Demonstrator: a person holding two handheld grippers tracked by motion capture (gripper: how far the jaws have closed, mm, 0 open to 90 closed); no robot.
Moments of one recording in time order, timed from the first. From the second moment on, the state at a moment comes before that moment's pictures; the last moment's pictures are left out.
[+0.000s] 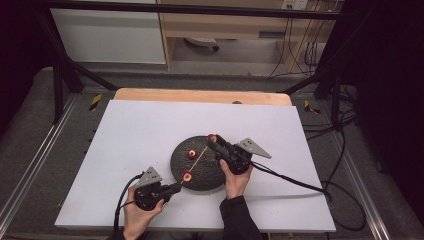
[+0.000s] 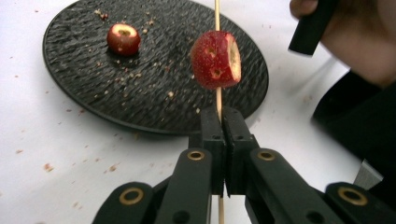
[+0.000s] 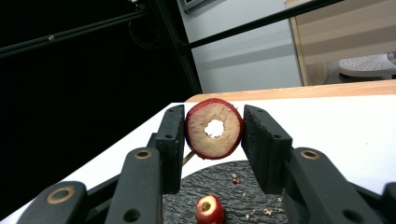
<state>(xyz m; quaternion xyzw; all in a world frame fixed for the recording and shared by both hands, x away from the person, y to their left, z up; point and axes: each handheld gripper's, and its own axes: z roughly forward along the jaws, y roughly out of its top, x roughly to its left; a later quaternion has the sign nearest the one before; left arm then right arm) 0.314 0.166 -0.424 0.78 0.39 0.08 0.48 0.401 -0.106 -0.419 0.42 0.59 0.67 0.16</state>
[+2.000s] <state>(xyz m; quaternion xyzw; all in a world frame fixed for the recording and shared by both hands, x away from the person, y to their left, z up) 0.345 0.151 -0.412 0.79 0.36 0.10 0.49 0.381 -0.111 -0.415 0.41 0.64 0.64 0.12</state>
